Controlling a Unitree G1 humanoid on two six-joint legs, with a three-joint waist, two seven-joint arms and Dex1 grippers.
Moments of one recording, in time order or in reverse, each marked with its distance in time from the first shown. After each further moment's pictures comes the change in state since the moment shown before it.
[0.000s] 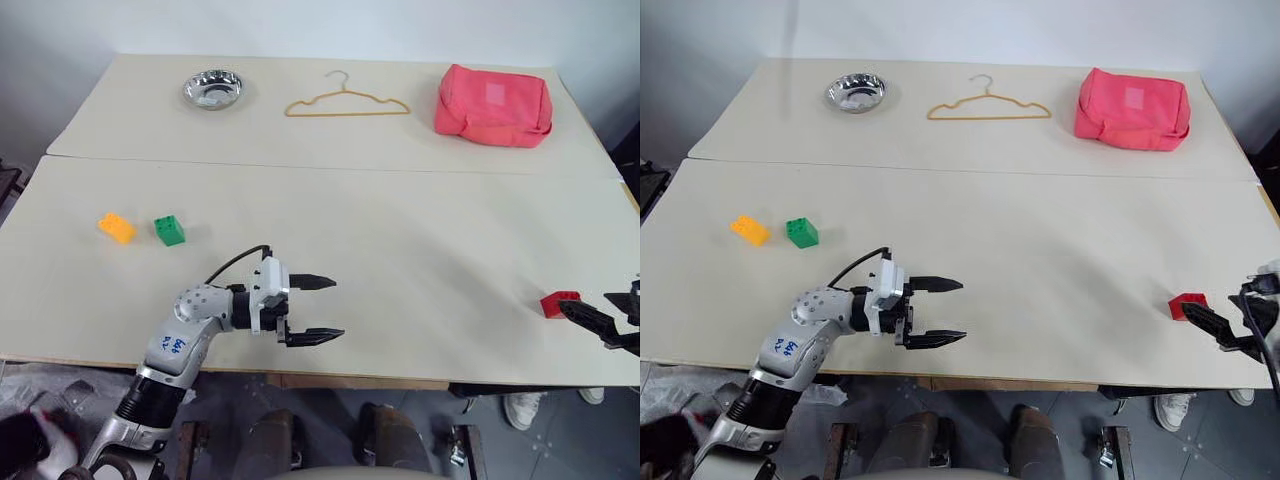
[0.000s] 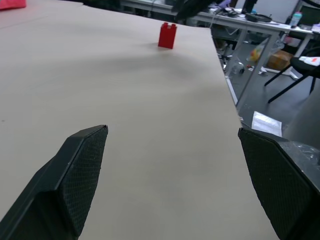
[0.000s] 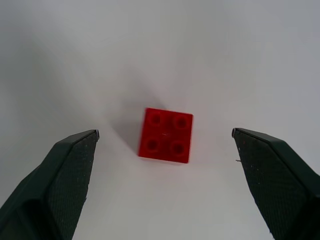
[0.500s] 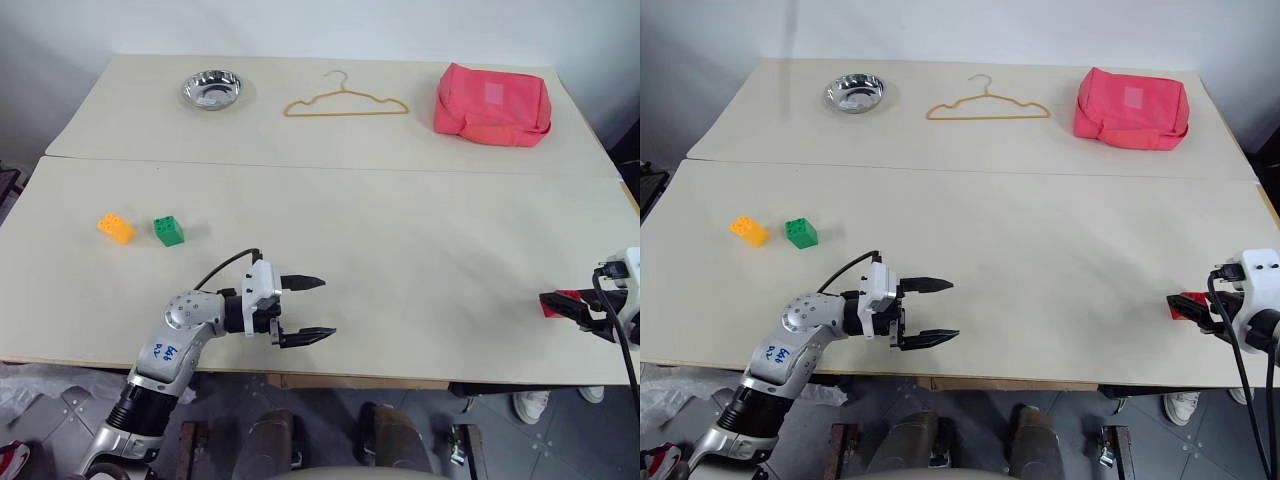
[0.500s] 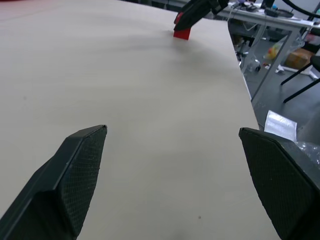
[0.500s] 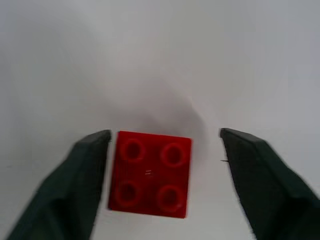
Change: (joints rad) left arm 0.033 0.033 0.028 -0.013 0.006 -0.014 0.029; right arm -0.220 0.023 0.196 0.171 -0.165 0.001 0.055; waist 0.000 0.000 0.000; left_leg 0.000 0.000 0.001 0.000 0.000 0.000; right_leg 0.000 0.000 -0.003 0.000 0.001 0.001
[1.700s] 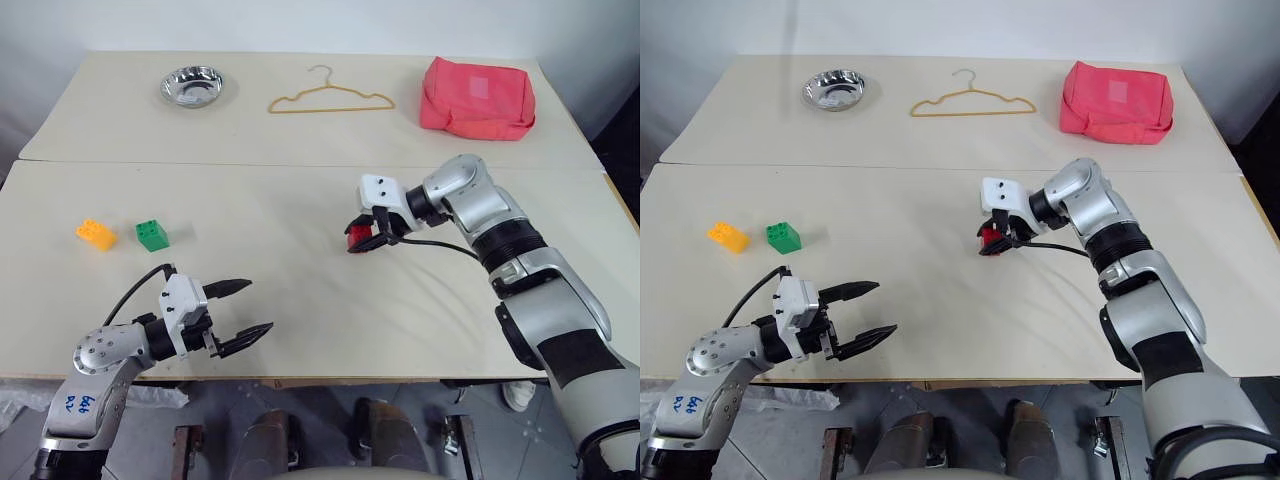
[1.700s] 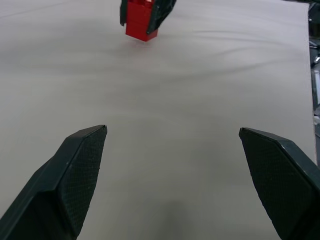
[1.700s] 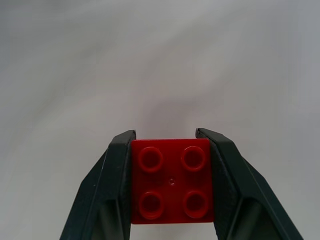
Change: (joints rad) left arm 0.332 0.126 0.323 -0.200 -0.063 0.034 0.109; right arm -1.236 0.563 0.937 0.996 -0.679 -0.960 0.899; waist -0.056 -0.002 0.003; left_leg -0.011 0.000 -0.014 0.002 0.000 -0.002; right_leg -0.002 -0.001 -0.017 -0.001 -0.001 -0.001
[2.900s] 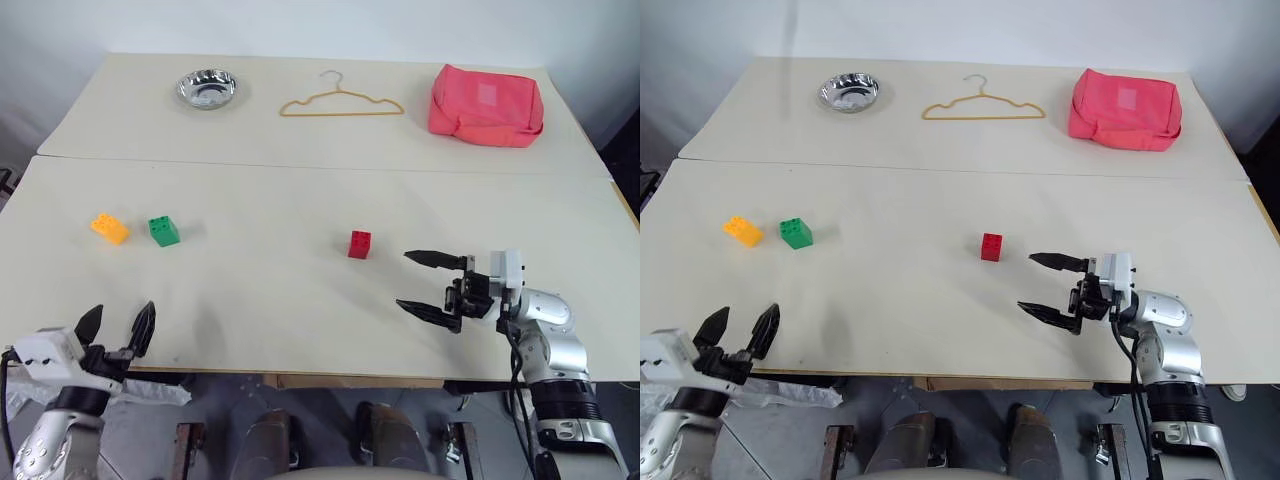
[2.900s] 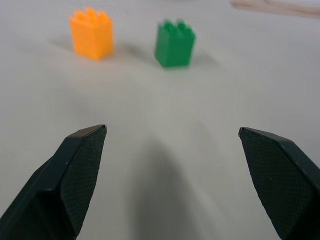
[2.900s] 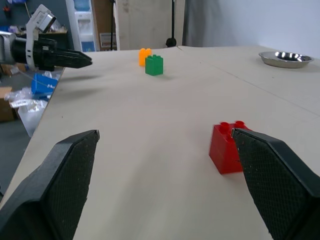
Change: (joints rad) left arm 0.258 -0.425 0.415 -0.122 -0.078 0.000 0.647; right arm 0.926 -0.040 -0.576 -0.737 0.553 -0.091 -0.017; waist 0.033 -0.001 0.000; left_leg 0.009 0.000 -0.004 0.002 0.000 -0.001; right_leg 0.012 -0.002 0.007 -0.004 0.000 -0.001
